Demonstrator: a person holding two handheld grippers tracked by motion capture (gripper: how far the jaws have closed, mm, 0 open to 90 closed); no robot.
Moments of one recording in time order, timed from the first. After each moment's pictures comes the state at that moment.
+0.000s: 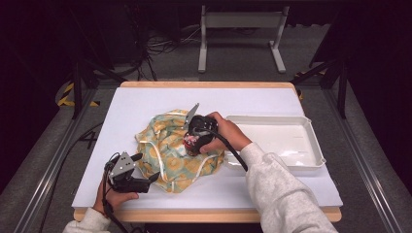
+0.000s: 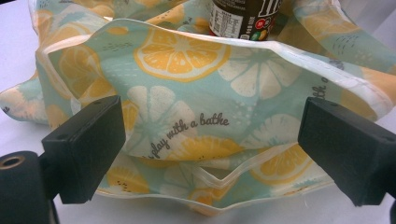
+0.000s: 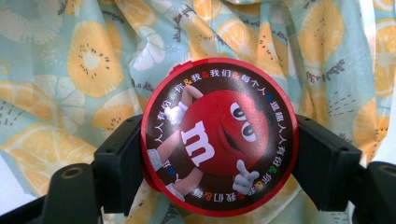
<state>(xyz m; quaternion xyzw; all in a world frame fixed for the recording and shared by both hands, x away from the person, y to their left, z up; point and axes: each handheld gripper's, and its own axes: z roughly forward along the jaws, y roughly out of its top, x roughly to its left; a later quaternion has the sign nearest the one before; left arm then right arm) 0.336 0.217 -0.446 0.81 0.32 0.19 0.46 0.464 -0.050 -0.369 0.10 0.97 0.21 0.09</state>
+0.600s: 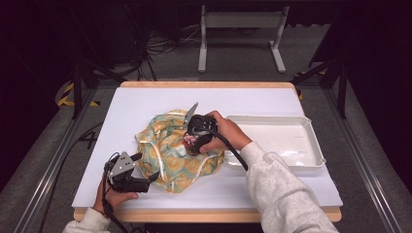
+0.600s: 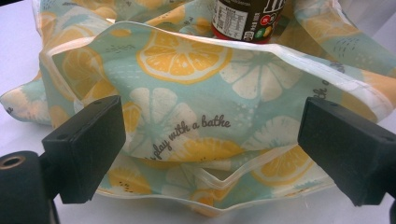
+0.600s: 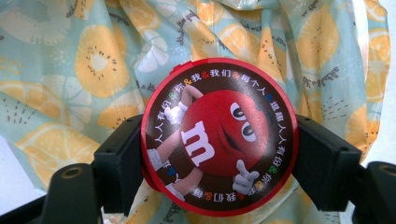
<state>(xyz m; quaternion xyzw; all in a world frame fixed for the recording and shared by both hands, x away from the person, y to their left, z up) 0.336 0.218 -0.446 0.80 0.32 0.19 0.46 0.461 -0.048 -0.363 0.09 0.97 0.21 0.10</state>
